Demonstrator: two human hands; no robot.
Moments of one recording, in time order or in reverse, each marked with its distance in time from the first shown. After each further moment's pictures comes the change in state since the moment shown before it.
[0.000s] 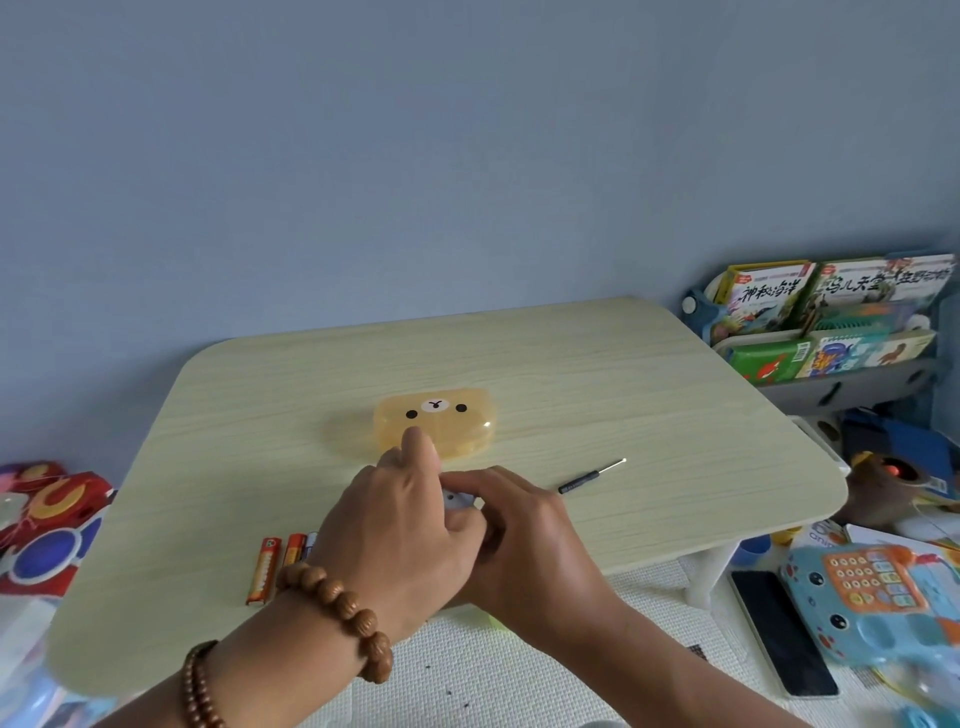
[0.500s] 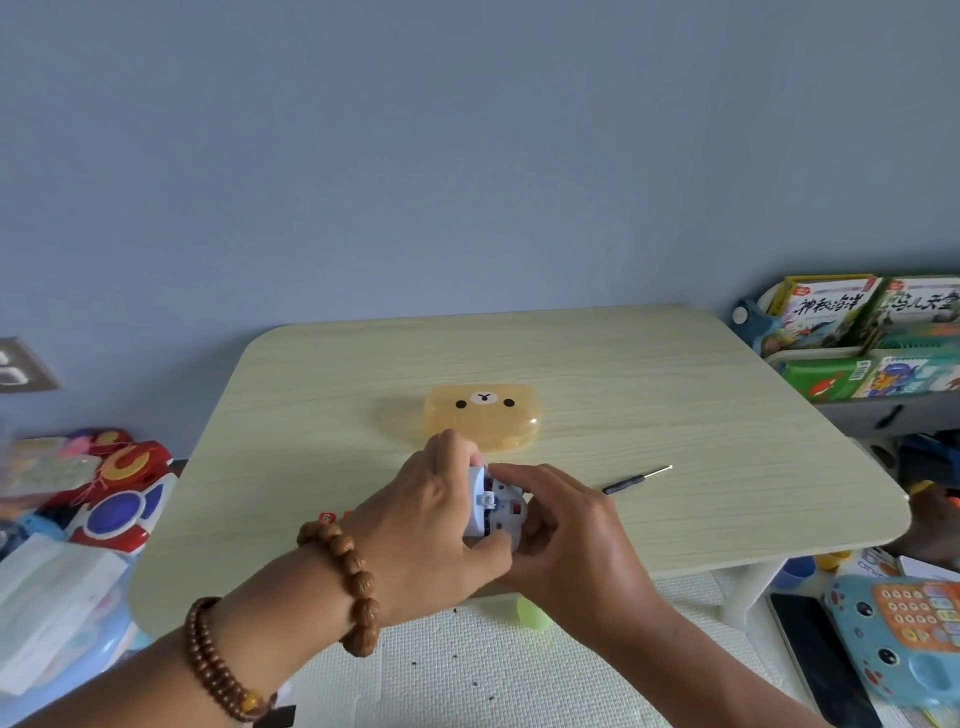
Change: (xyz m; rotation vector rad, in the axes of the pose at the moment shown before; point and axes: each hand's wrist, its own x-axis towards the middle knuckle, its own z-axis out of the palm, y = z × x) left_hand -0.006 -0.031 -0.016 -0.045 -0.336 0.118; right_hand -0.003 -0.001 -0.001 -0.020 -0.016 0.032
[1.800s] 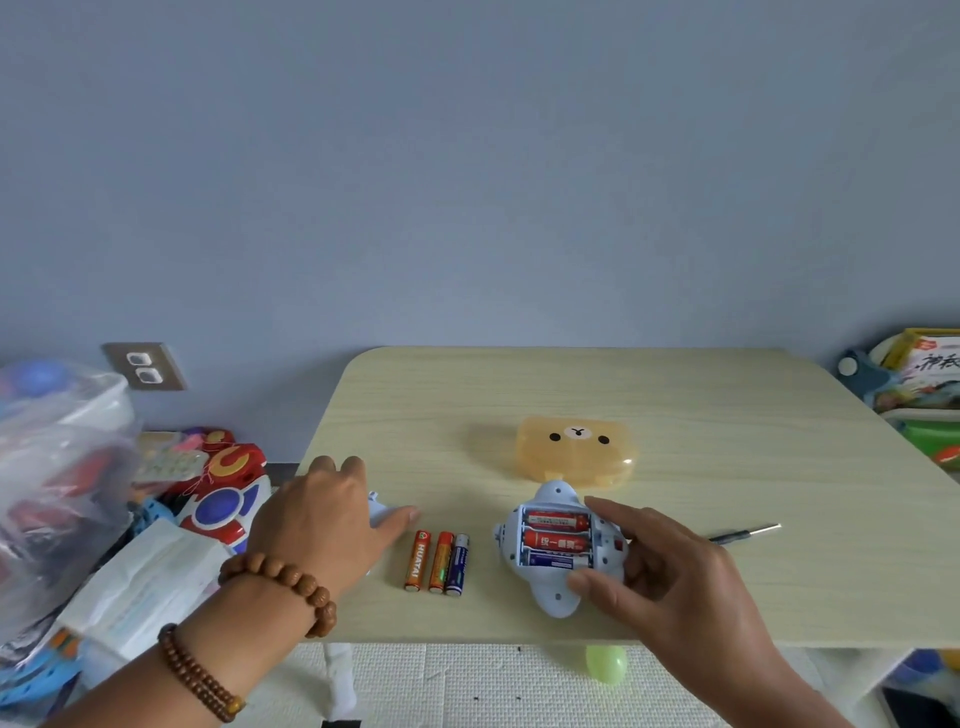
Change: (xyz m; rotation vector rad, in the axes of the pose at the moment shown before) left_hand -0.042 -0.105 -0.036 0.595 0.219 -0.608; right_hand -0.001 0.005 -0.005 -0.004 -0.052 0.086
